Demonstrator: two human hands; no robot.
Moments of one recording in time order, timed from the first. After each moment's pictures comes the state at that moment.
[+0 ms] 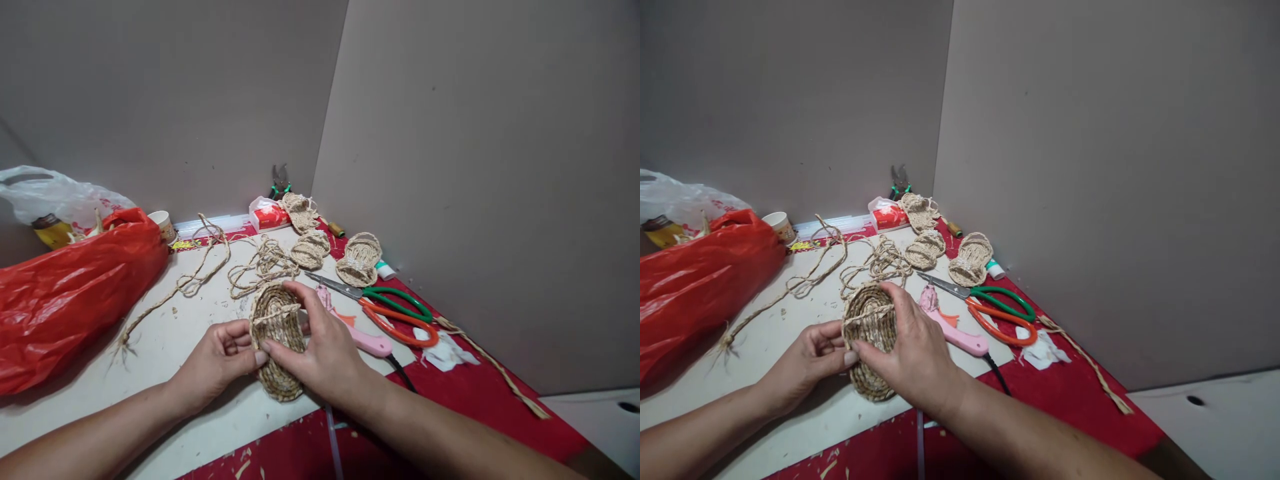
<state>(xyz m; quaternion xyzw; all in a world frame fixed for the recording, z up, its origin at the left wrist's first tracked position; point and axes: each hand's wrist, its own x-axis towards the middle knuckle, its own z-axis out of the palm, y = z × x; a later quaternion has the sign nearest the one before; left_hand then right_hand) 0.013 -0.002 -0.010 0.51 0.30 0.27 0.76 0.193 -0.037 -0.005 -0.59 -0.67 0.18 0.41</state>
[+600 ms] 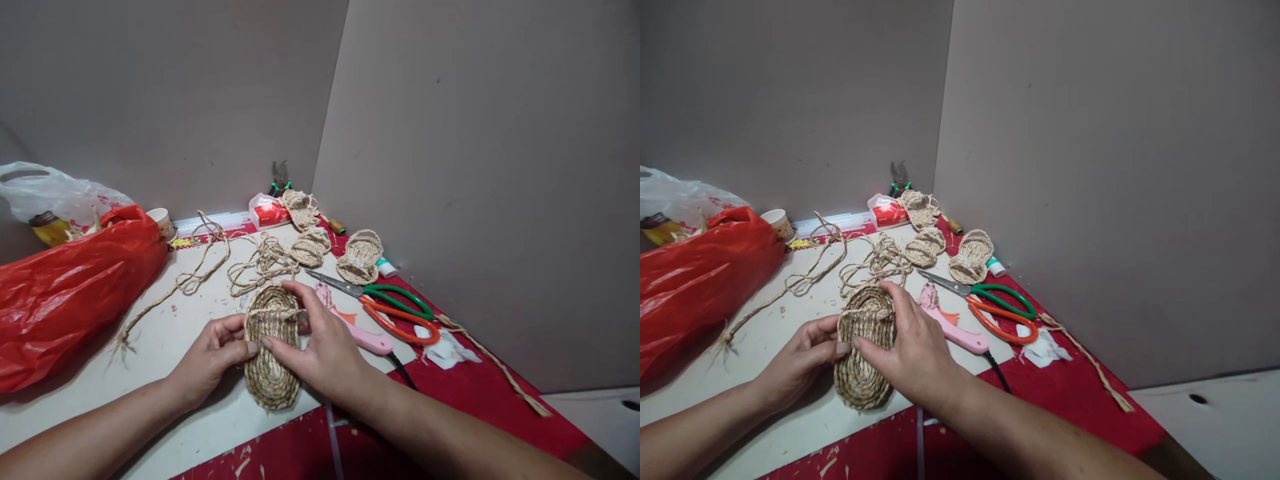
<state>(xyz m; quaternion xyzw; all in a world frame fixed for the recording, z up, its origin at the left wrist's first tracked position) 0.012 0.000 -0.008 0.48 0.29 0.30 0.77 0.194 -0.037 -0.003 -0.59 -0.66 0.22 0.40</state>
